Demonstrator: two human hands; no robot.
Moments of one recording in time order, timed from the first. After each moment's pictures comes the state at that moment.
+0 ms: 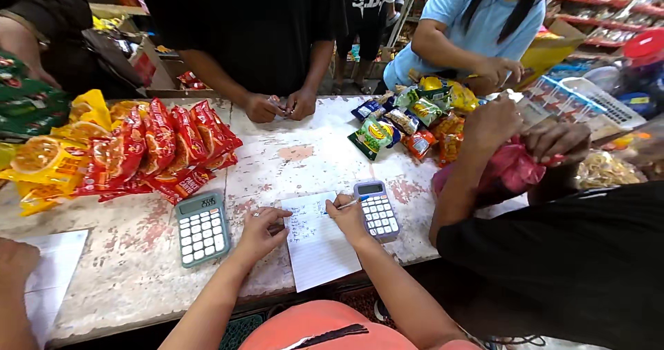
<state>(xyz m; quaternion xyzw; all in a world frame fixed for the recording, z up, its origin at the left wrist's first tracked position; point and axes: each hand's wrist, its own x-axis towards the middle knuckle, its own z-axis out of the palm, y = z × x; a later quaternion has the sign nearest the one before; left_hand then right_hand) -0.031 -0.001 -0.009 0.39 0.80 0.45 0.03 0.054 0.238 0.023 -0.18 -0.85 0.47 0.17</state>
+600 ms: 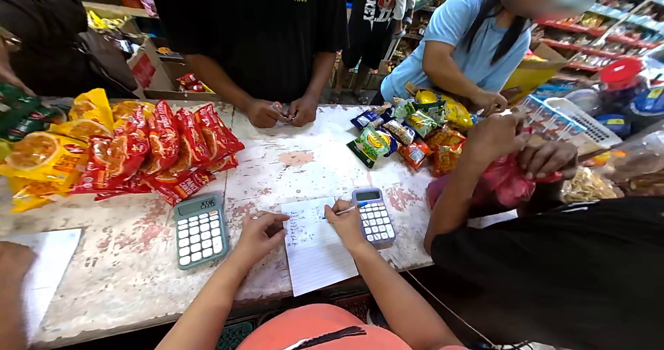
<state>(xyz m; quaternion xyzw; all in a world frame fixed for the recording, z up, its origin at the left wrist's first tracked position) -0.031 -0.002 -0.014 0.38 0.78 0.49 0.02 0.054 0.238 0.018 -0.17 -0.83 0.50 0.18</state>
